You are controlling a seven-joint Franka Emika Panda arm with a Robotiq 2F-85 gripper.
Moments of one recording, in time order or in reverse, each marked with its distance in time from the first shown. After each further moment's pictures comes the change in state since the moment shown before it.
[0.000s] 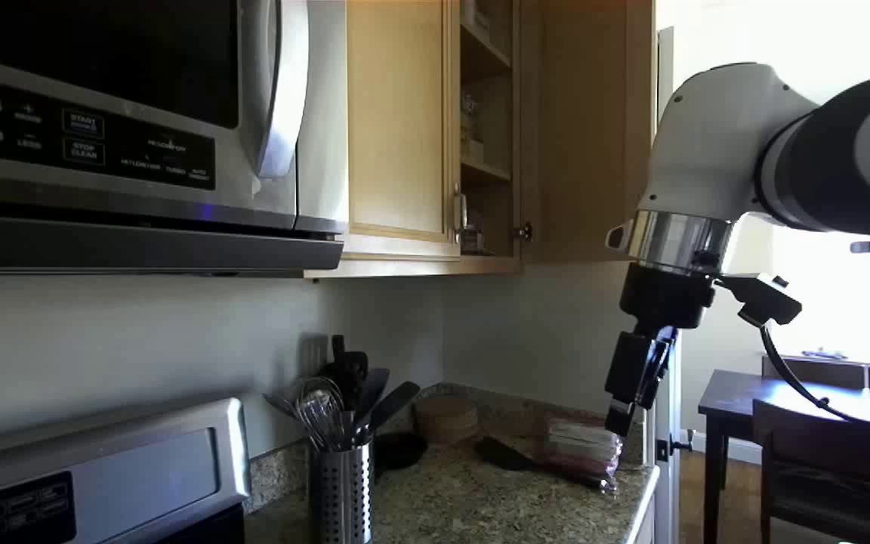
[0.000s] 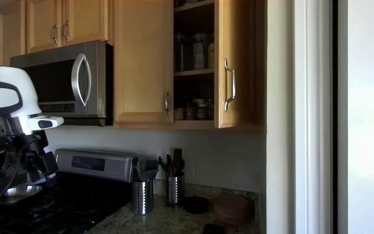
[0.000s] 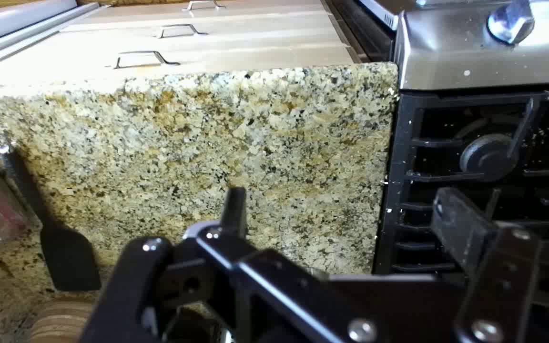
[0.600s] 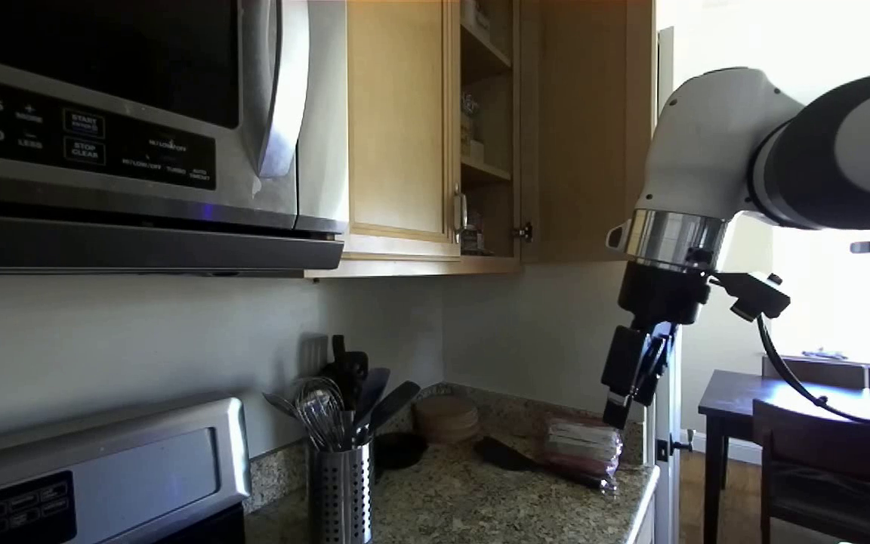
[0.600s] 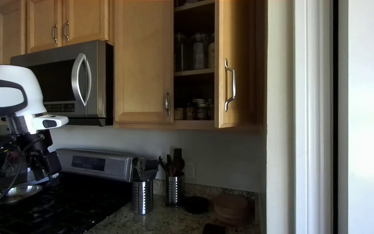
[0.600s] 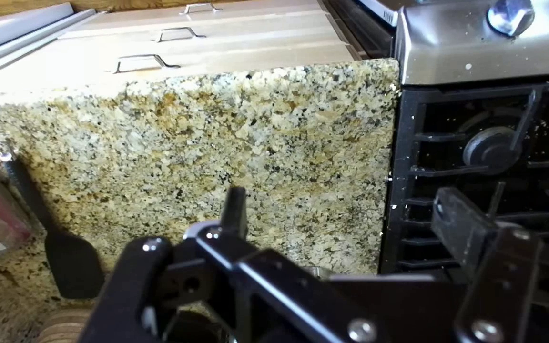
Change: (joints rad) arm -0.006 0.002 -0.036 0.000 -0.001 -0.001 0.000
